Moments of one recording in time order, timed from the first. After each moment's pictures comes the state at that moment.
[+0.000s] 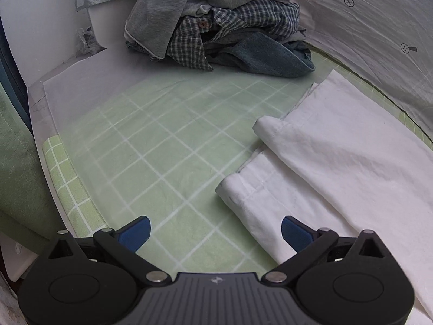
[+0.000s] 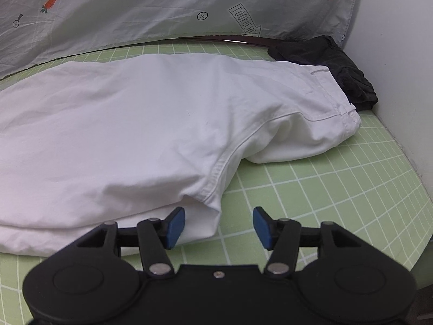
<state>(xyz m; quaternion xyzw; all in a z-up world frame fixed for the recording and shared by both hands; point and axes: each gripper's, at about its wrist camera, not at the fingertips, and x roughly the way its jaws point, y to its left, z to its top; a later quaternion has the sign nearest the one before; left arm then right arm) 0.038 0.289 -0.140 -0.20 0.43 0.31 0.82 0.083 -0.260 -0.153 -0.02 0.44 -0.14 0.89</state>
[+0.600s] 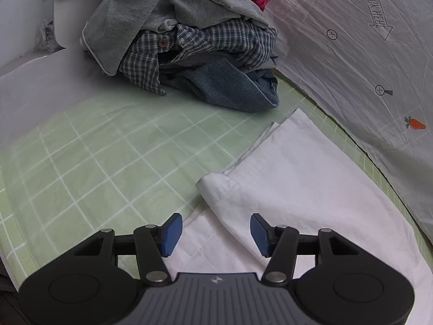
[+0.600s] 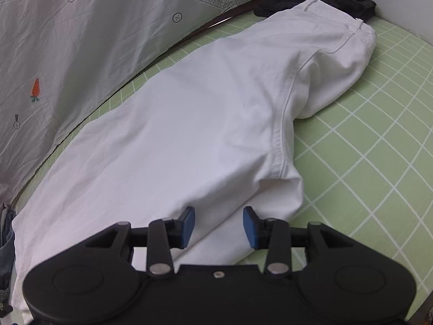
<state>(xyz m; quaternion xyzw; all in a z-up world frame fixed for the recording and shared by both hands) 0.091 0.326 -0.141 -0.29 0.39 0.24 0.84 0.091 -0.261 -0.163 0.28 0.41 -0.13 0.86</state>
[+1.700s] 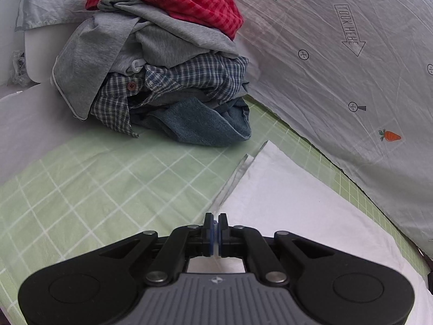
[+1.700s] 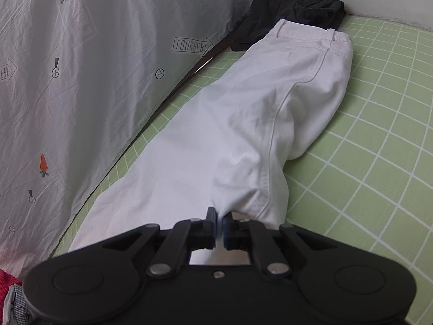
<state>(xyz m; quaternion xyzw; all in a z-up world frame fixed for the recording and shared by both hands) 0.091 0.333 -0.108 -0.27 0.34 0.19 0.88 0.093 -0.293 -0.149 0.35 0.33 -0.15 0.87</state>
